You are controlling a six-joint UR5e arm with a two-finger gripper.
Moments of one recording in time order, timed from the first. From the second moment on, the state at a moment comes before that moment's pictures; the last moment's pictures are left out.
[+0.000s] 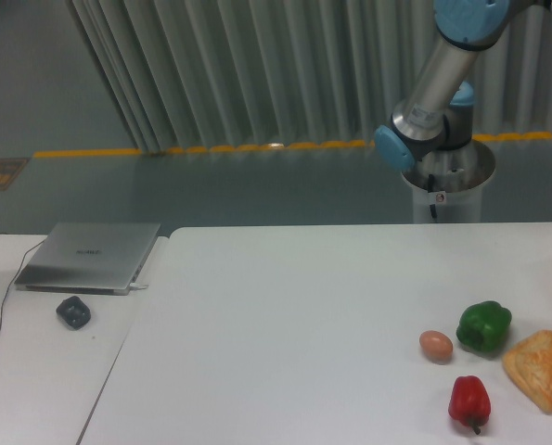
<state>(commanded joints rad) 2.95 -2.06 -1.44 -1.14 1.49 1.00</state>
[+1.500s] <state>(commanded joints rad) 2.95 -2.06 -1.46 -1.16 1.52 0.90</state>
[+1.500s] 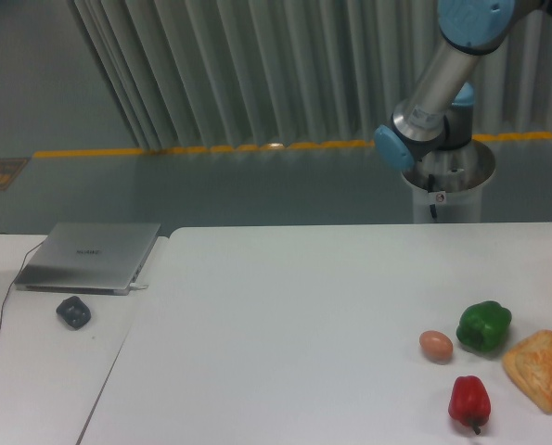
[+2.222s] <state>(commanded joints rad) 2.82 -1.97 -1.41 -1.24 1.70 1.20</state>
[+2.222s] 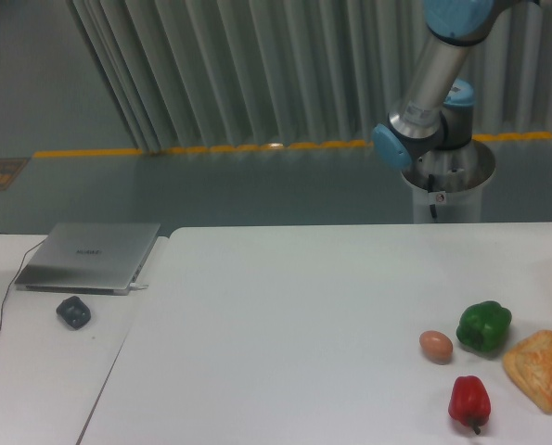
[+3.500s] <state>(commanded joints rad) 2.59 -1.95 -1.39 -1.37 1.45 1.34</state>
